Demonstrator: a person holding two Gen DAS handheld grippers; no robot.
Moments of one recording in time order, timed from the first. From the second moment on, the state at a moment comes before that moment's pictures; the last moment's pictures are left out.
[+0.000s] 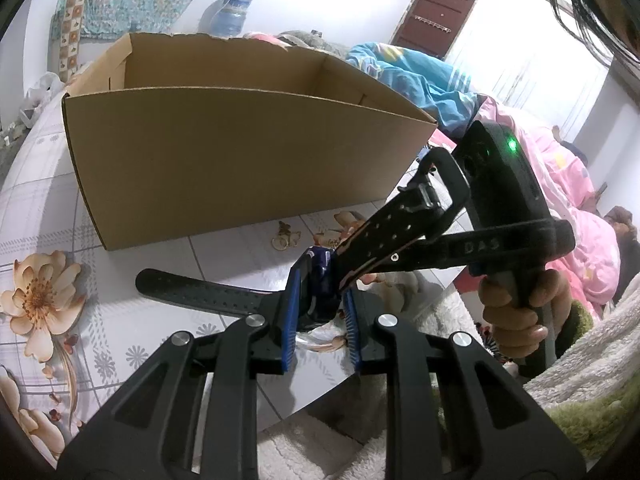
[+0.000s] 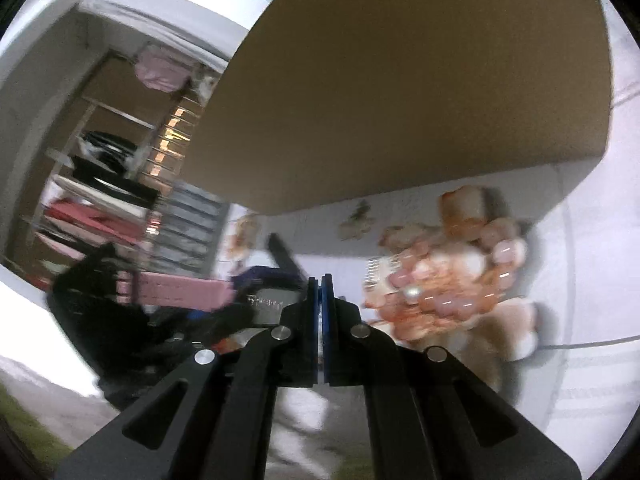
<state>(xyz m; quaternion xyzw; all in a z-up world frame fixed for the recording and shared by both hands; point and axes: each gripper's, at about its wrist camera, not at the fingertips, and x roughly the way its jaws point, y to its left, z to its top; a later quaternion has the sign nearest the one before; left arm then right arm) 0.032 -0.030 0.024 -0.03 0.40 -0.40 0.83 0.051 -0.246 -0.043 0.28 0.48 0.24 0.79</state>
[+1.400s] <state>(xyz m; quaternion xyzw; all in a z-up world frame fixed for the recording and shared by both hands) 0.012 -0.065 0.019 0.05 0.35 -0.39 0.85 0.003 -0.287 -0.002 0.37 0.42 0.32 0.77</state>
